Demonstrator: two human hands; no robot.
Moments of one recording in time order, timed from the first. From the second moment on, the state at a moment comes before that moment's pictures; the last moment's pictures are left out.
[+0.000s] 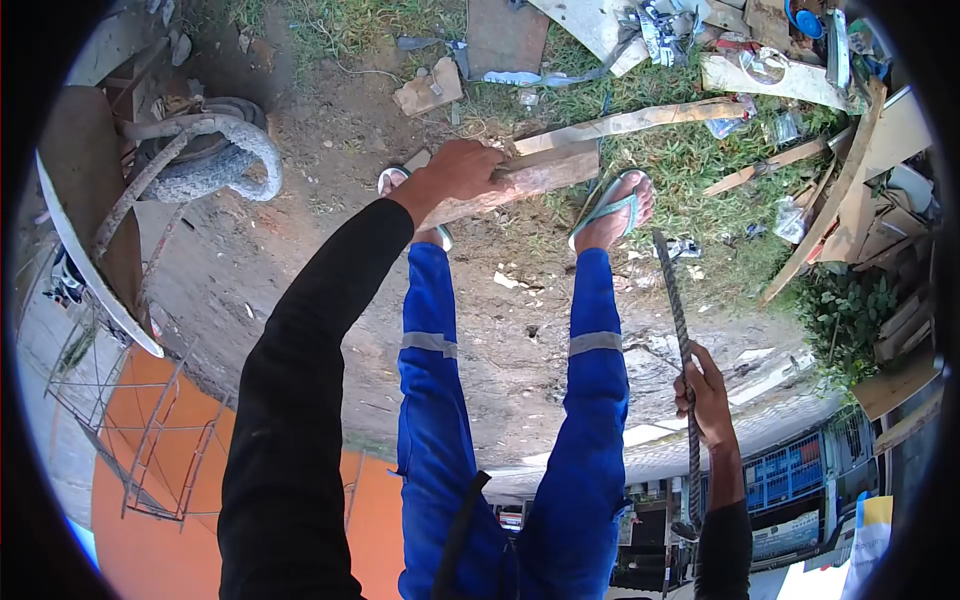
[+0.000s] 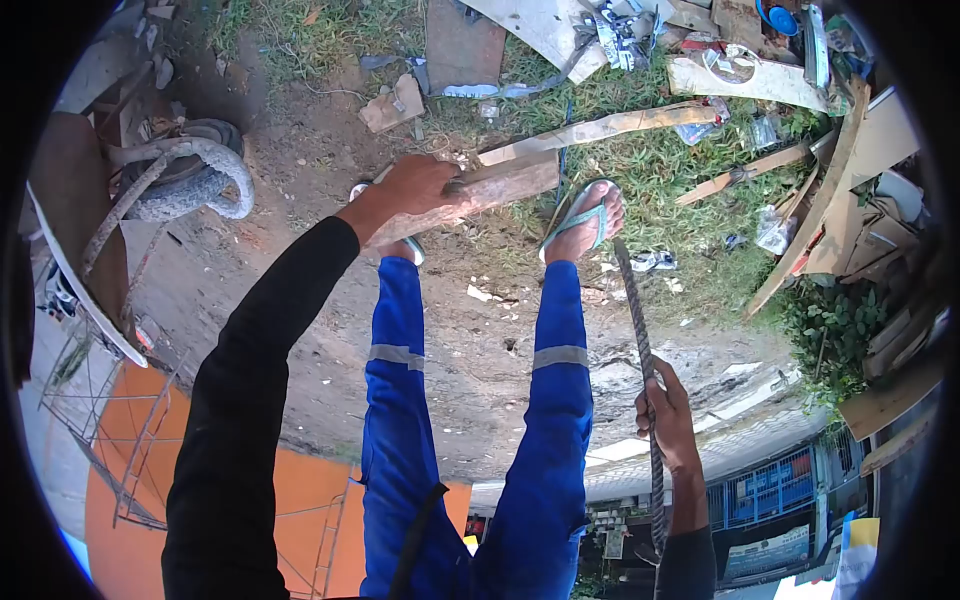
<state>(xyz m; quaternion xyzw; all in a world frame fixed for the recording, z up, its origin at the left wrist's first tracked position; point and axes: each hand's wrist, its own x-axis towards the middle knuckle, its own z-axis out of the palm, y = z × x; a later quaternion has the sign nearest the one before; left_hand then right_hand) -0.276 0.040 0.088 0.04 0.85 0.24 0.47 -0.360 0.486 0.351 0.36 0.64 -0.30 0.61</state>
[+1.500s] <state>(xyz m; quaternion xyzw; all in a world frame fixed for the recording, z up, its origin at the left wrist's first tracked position) -0.162 0.154 0.345 -0.65 0.19 0.73 0.06 -0.351 0.256 0.315 0.05 0.77 -0.26 0.58</state>
